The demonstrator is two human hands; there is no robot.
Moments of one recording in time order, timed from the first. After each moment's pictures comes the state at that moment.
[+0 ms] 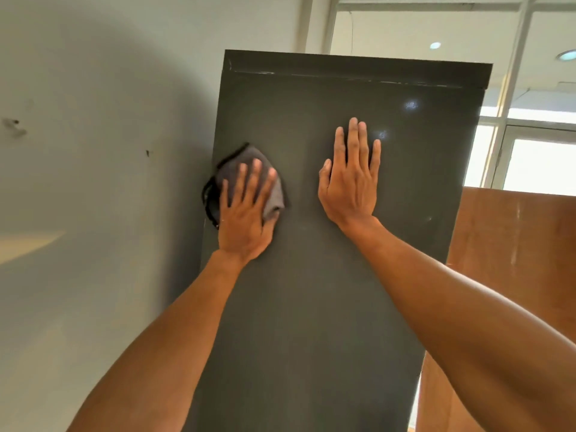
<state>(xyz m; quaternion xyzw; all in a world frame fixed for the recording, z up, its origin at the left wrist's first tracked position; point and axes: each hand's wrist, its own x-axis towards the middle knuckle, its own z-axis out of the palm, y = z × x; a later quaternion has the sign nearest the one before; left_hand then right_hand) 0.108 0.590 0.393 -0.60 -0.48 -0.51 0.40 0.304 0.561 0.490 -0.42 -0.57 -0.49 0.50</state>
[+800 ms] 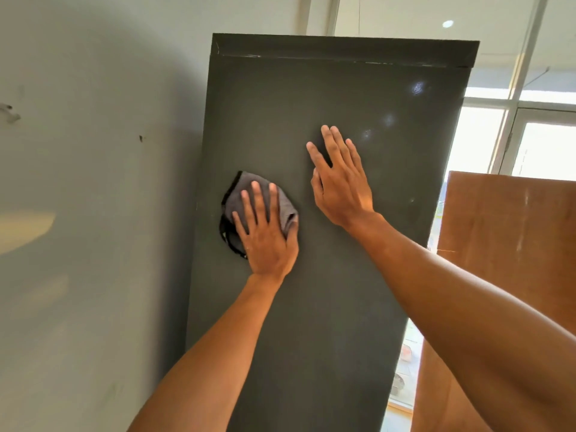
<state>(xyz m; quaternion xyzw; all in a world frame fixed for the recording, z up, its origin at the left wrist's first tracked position) 0.204 0.567 0.330 -0.52 -0.57 -0.58 0.26 0.340 0.546 0.466 -0.35 -0.71 -0.47 0.39</state>
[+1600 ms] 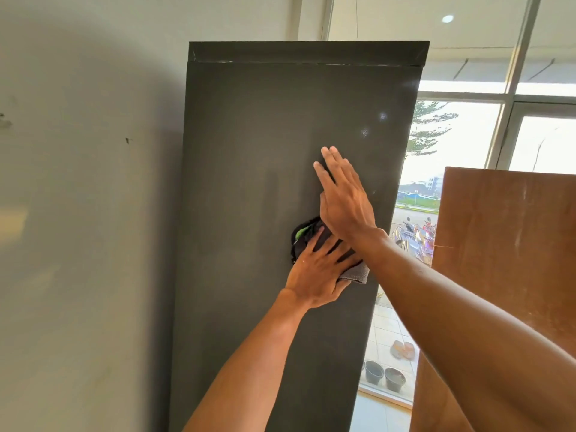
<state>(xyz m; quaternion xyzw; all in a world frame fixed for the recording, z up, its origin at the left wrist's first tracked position) 0.320 0.531 0.303 -0.77 -0.37 -0.30 0.43 0.410 0.520 0.438 -0.32 -0.74 -0.40 0.43</state>
